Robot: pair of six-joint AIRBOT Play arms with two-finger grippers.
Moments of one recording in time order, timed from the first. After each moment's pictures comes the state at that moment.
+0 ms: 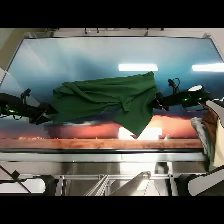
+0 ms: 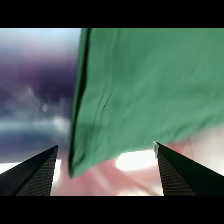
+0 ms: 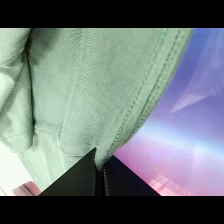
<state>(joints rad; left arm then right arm) 0.43 -1.57 0.99 -2.17 1.18 1.90 -0.16 -1.82 1.15 -0.57 1.15 1.03</state>
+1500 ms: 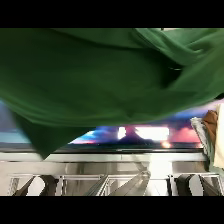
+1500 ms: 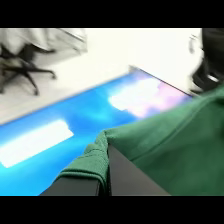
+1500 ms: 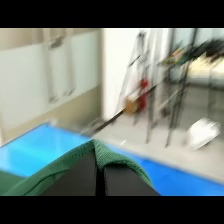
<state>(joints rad) 0.72 -0.92 1.89 -2.98 1.59 2.11 -0.75 -0.69 1.52 -0.09 1.29 0.84</state>
